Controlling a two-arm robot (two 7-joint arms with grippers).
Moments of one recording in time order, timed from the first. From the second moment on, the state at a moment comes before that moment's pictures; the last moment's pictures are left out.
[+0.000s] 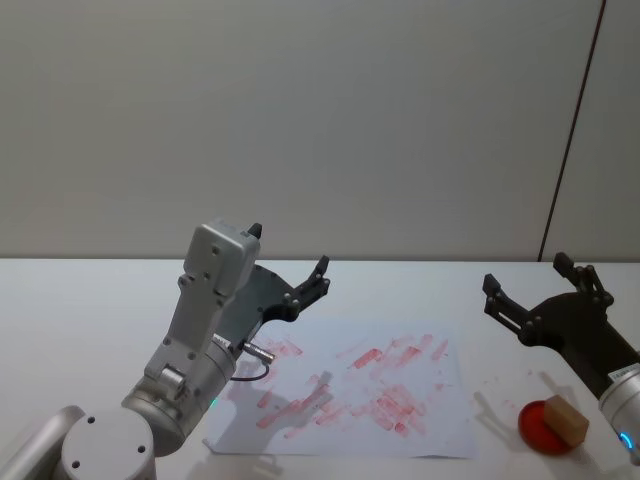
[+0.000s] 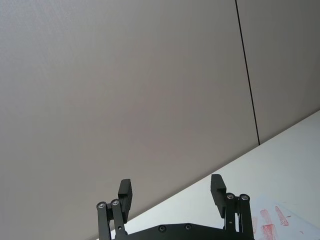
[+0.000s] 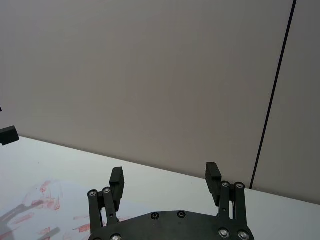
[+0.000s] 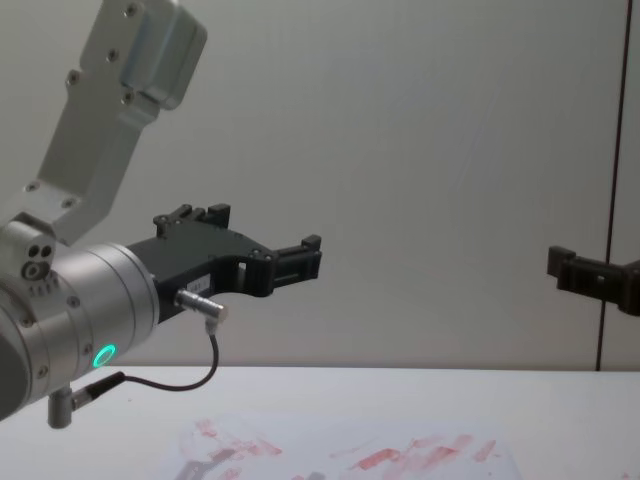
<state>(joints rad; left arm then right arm) -0.24 0.38 0.45 -1.63 -0.20 0.01 -0.01 -0.01 0.34 -0.23 -1.77 0.29 0.03 0.07</state>
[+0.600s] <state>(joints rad) -0.24 0.38 0.45 -1.63 -0.20 0.01 -0.01 -0.01 0.34 -0.23 -1.77 0.29 0.03 0.07</state>
